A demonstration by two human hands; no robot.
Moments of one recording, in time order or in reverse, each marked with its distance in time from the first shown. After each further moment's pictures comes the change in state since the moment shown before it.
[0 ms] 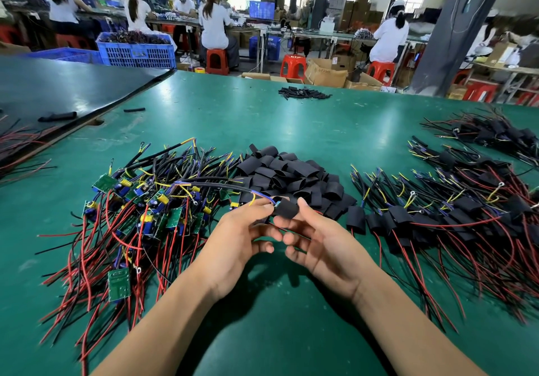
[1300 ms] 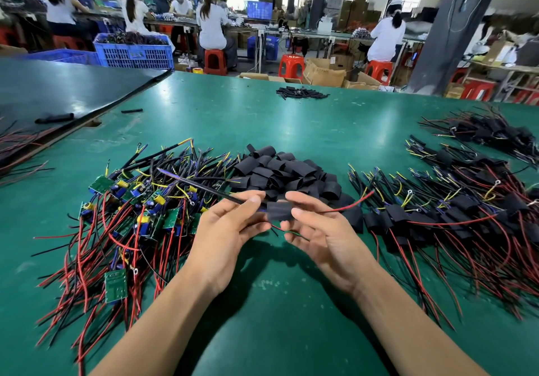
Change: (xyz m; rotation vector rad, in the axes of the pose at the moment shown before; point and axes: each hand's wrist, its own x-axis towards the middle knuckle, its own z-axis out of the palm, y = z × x) left_hand 0.004 -0.004 0.000 -0.139 0.255 0.169; right_hand 0.006 0.000 -0.009 -0.009 -0.011 -0.187
